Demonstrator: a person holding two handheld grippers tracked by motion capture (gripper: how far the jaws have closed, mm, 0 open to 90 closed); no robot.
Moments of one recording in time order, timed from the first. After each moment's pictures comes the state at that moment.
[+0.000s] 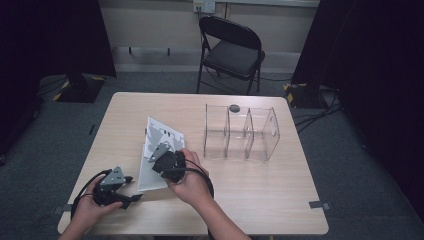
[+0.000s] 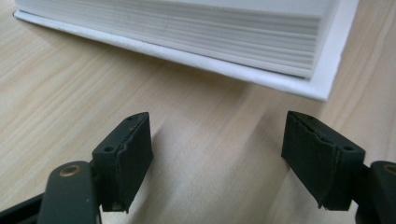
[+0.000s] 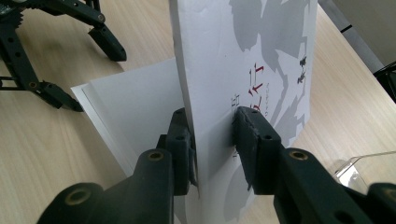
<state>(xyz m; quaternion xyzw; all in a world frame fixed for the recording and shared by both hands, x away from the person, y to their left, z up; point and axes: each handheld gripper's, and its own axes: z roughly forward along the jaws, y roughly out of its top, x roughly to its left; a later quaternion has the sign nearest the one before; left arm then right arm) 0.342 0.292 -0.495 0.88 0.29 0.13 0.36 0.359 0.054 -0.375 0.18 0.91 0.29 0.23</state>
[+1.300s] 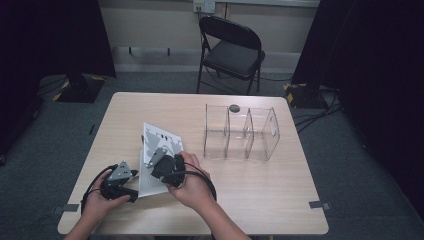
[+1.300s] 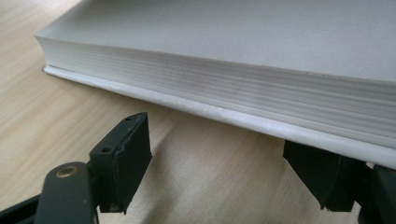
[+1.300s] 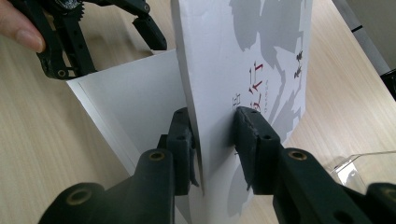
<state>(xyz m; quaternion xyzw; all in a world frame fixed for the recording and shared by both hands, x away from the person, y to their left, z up) 0.354 0.275 -0.492 0.87 0.29 0.16 0.37 0.346 0.054 -0.368 0.15 0.93 0.26 0.23</state>
